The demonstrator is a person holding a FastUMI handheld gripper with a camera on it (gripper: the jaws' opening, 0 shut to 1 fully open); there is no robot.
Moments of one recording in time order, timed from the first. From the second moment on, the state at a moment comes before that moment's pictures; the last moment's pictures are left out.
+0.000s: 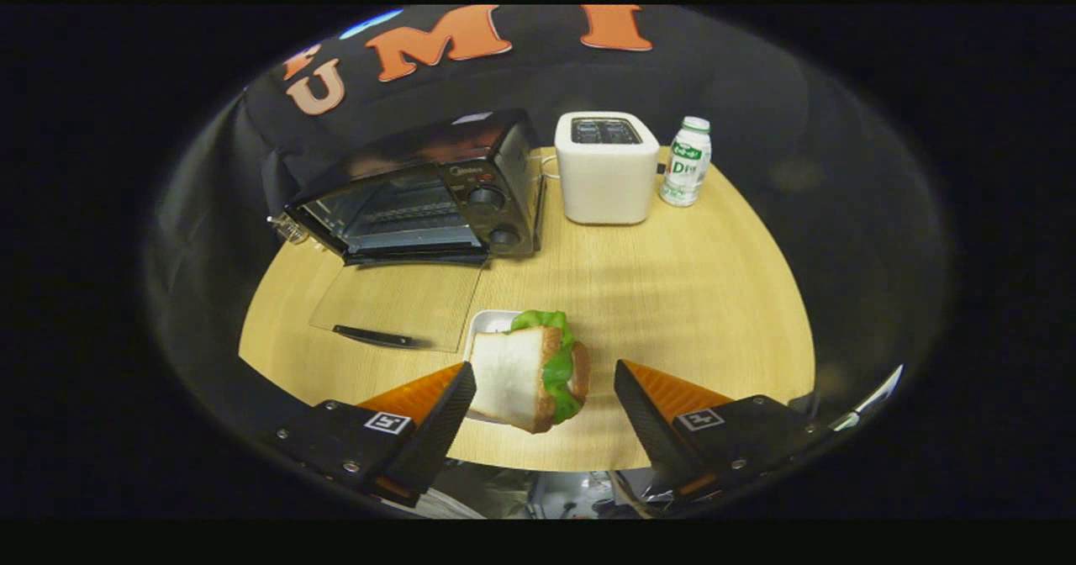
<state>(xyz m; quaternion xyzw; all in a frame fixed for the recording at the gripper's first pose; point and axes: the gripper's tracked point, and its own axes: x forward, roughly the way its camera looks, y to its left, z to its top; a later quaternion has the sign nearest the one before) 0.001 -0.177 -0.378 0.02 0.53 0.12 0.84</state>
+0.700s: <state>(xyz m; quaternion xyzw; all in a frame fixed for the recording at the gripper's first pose) 0.003 -0.167 -0.424 0.17 0.61 0.22 0.74</state>
